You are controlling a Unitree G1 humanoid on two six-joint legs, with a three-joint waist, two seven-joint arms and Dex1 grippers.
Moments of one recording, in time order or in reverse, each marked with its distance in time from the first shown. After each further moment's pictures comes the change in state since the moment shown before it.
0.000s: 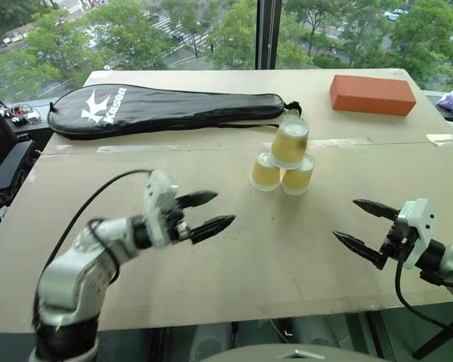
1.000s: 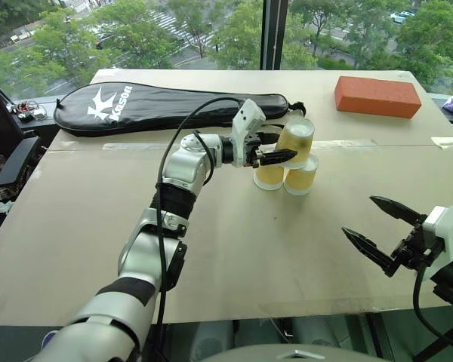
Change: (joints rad) left arm -1.005 -0.303 -0.447 1.104 0.381 -0.420 -0.171; right arm 0.134 0.074 -0.127 -0.229 0.088 0.010 -0.118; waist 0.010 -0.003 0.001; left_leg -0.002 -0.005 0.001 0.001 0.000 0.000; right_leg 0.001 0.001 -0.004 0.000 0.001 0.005
